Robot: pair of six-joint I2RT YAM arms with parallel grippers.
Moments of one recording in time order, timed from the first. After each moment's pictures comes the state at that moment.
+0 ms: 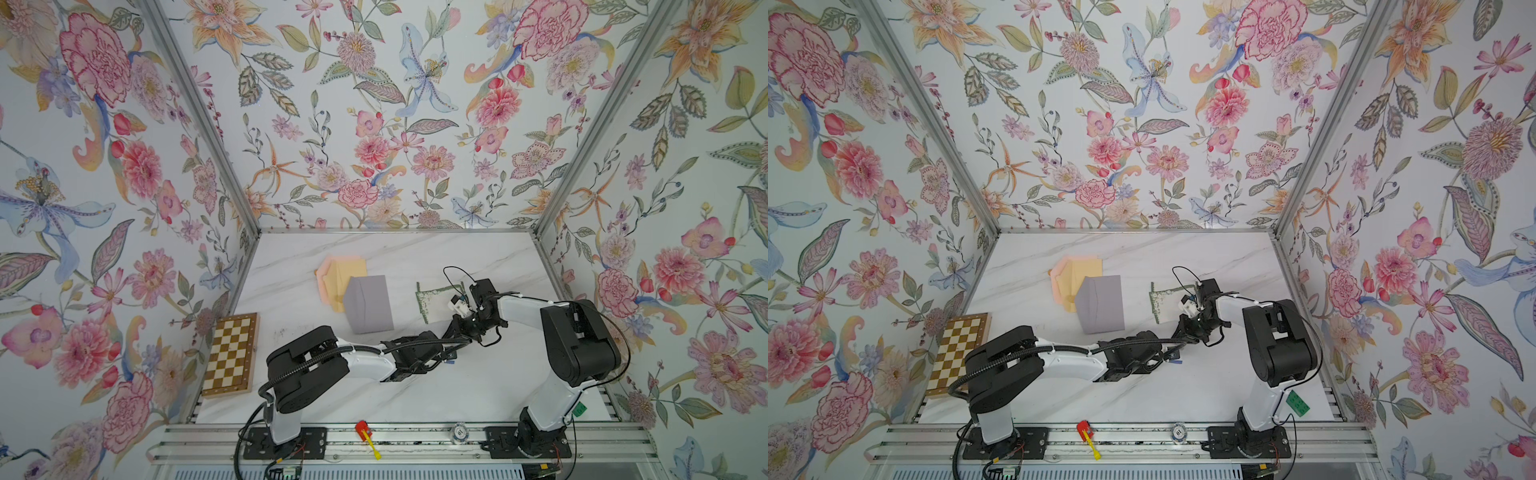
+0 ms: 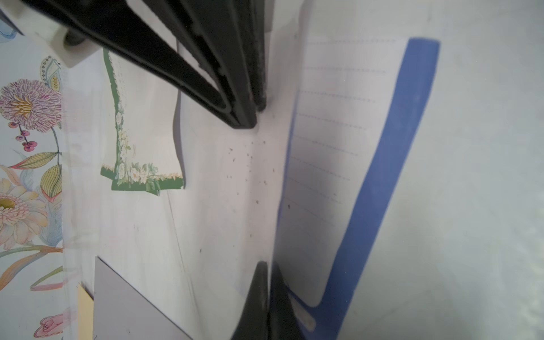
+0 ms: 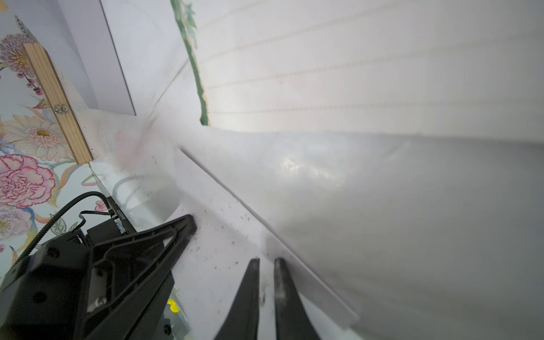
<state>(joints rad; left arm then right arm) -1.13 1.88 0.95 -0.01 -0.36 0.57 0.26 1.77 0.91 -0.56 -0.67 0.21</state>
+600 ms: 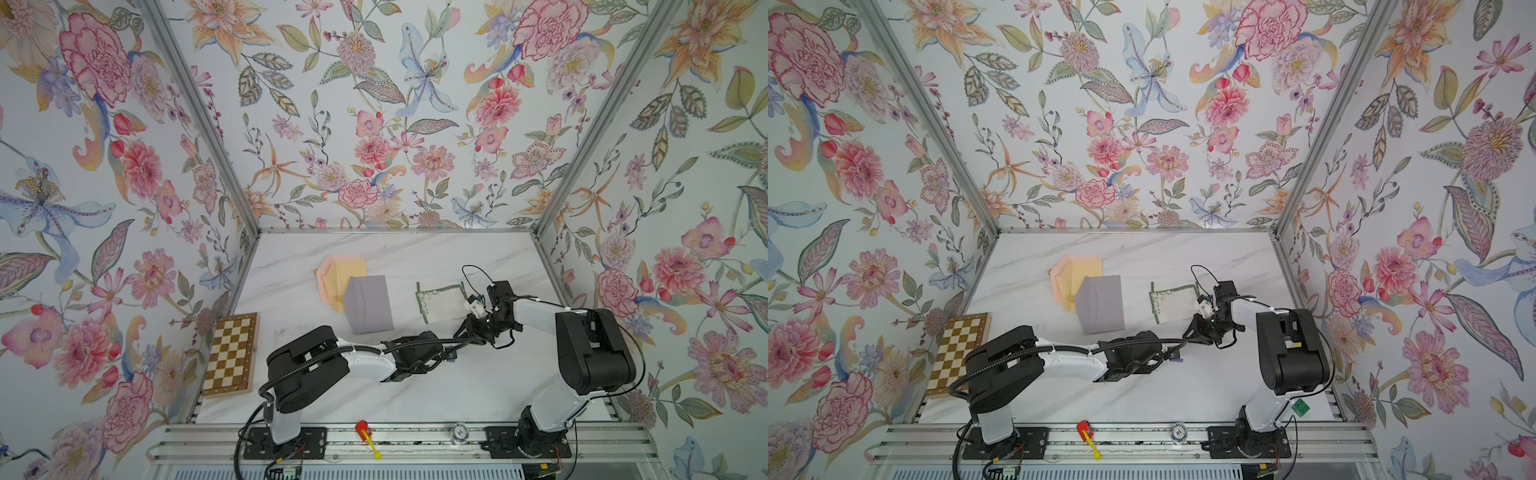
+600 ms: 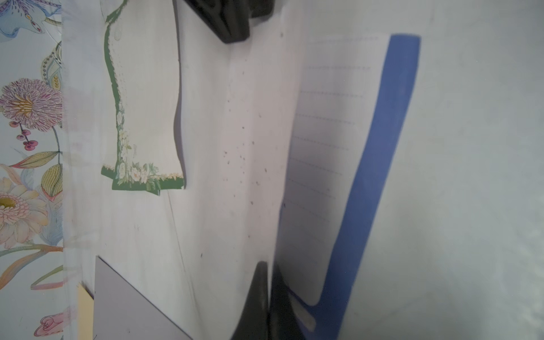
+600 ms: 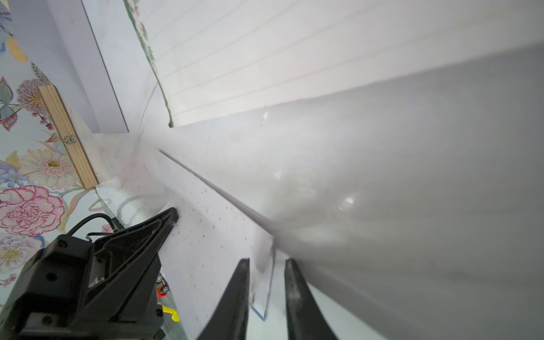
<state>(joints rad) -1.13 1.88 0.95 -0.01 -0.36 0.56 0.14 1.69 0.85 -0.57 -0.65 0.21</state>
